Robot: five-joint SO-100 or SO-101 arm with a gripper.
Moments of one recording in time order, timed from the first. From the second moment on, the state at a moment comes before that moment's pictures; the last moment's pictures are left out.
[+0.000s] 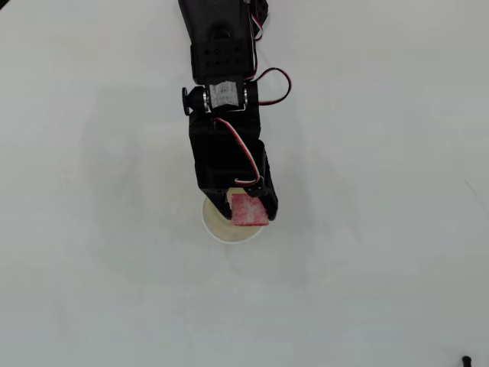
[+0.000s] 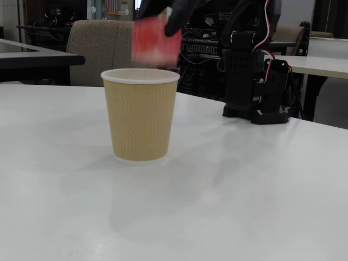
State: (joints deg) arm -0.3 128.2 117.6 36.3 -91.1
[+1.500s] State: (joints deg) arm 0.4 141.1 122.7 59.3 -59.0
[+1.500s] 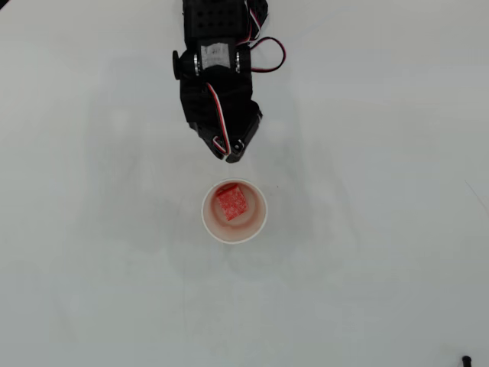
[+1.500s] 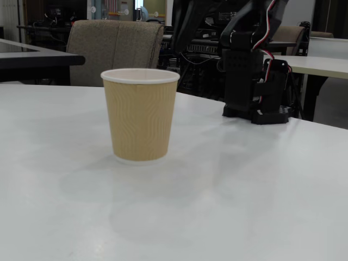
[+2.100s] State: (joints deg) arm 0.3 155.4 147.4 45.9 -15.6
